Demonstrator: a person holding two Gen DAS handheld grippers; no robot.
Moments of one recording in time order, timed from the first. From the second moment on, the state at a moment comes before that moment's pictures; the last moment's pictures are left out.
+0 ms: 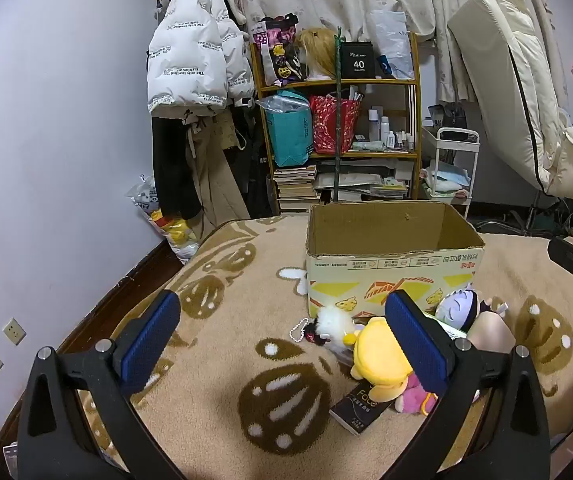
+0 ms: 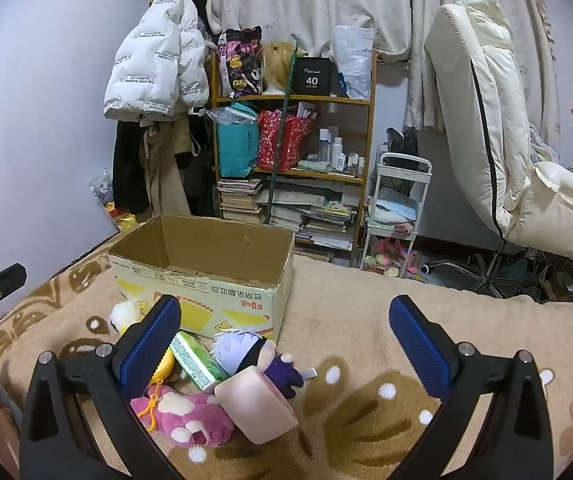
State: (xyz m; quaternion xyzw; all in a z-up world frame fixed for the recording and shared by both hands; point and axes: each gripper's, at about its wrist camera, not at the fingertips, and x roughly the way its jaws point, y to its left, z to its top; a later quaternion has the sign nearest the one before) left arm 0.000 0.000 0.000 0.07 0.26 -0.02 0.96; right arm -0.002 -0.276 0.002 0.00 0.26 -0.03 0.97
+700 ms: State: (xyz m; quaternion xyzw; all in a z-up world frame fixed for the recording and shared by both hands) left arm 0.000 0.000 0.000 0.07 0.26 -0.02 0.96; right arm -0.001 -0.275 0.001 0.00 0.26 -0.03 0.96
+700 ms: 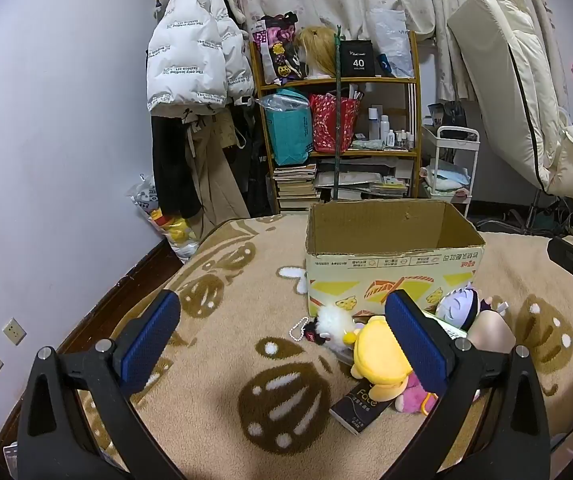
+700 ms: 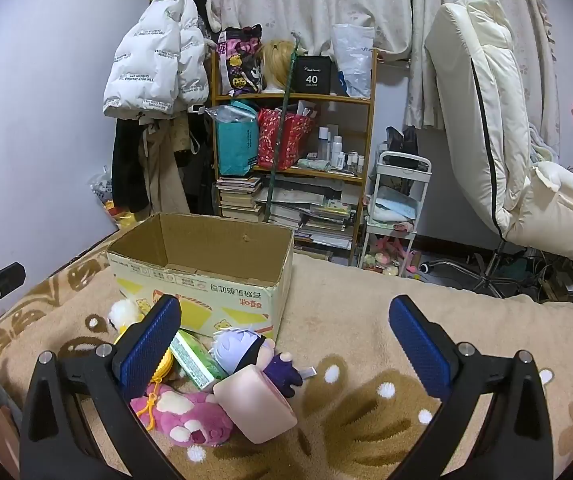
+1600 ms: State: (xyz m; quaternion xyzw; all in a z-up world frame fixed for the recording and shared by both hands) left arm 0.000 0.000 0.000 0.07 0.26 -0.02 0.96; right arm -0.001 -0.276 0.003 0.00 0.26 -0.03 0.96
